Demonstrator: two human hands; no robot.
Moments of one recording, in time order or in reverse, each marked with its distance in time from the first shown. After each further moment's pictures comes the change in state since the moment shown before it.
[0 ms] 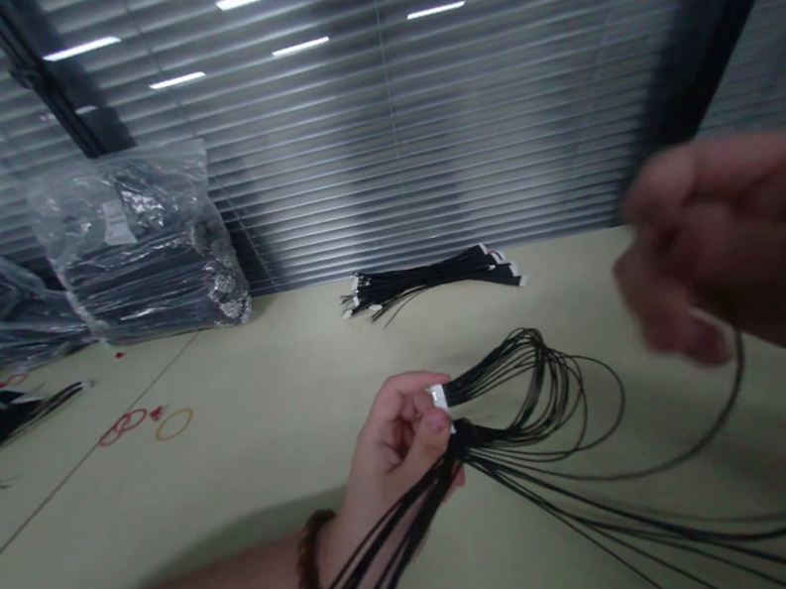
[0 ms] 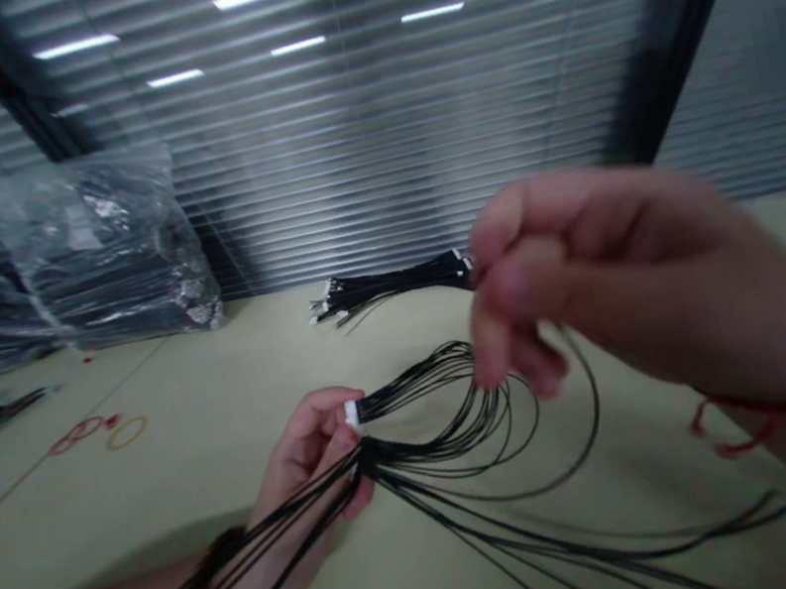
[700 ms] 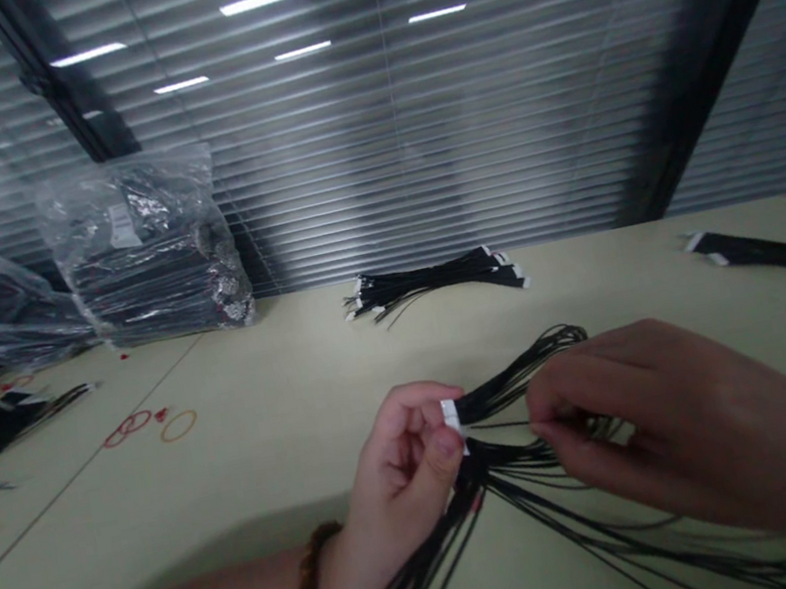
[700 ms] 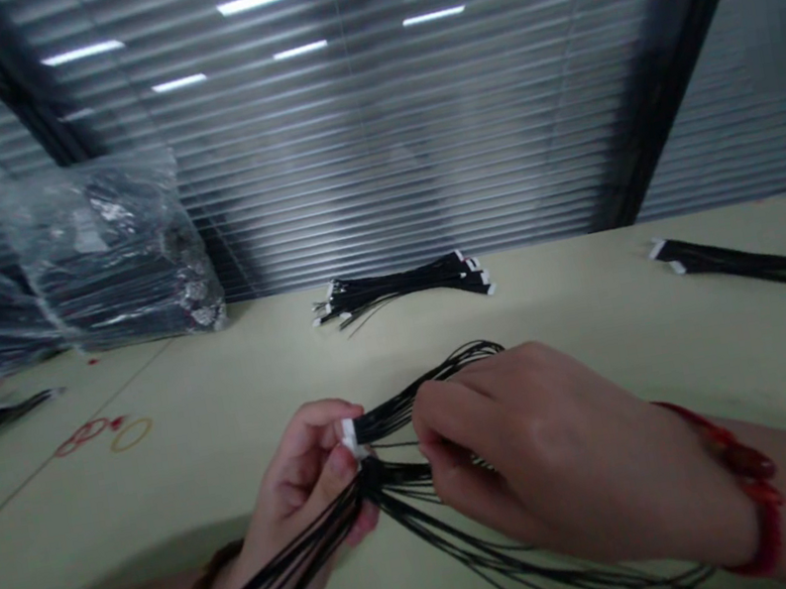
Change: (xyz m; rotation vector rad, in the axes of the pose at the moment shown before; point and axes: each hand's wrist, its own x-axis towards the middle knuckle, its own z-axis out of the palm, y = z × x) left_hand -0.004 0.005 0.004 -0.007 -0.079 0.118; right_hand -0.018 -0.010 0.048 -0.338 -0.112 -0.424
